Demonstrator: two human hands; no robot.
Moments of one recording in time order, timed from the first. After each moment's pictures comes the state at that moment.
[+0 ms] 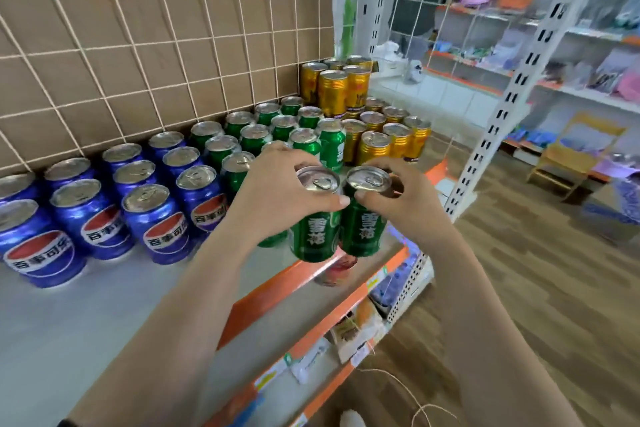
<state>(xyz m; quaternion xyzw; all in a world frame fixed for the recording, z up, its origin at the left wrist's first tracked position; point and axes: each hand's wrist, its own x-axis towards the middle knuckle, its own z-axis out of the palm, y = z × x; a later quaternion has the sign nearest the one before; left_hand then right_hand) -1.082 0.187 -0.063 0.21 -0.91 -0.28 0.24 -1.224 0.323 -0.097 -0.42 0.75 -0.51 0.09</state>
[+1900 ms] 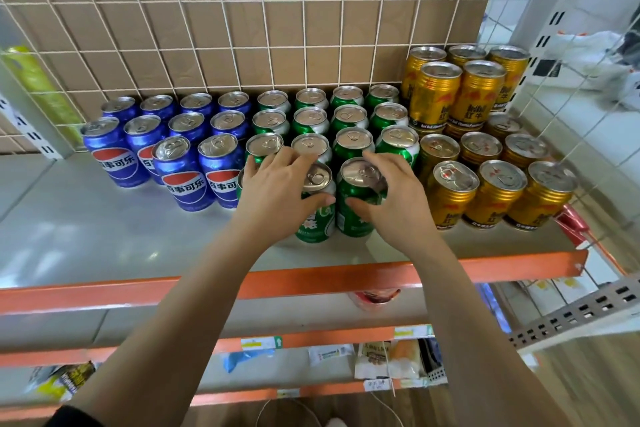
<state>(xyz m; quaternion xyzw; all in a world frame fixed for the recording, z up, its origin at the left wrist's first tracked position) -1.160 0.185 -0.102 0.55 -0.82 -0.06 0.13 -1.333 0.219 -0.136 -0.65 0.63 -0.39 0.14</state>
